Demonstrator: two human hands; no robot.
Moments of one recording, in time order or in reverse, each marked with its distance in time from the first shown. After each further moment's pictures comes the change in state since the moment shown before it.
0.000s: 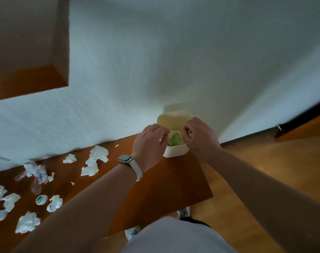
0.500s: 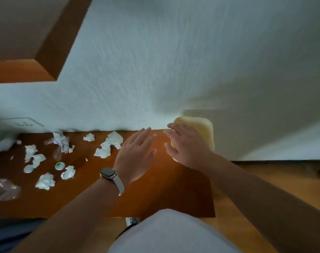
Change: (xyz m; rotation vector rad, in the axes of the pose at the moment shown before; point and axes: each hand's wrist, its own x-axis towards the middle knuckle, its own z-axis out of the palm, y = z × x) left_hand -0.057 -0.023 -0.011 0.284 -0.062 -0.225; right_hand 0.029 -0.022 0.024 -0.042 -0.181 -0.627
